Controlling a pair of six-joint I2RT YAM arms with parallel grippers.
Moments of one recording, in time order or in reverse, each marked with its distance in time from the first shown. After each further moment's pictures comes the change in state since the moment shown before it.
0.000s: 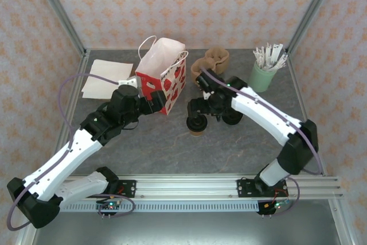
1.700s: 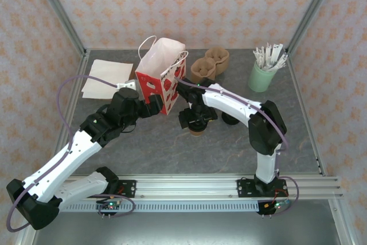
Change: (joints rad) left arm 0.000 -0.011 -0.024 -0.055 -0.045 0.034; right arm 0.065 0.301 0.112 -0.087 0.019 -0.064
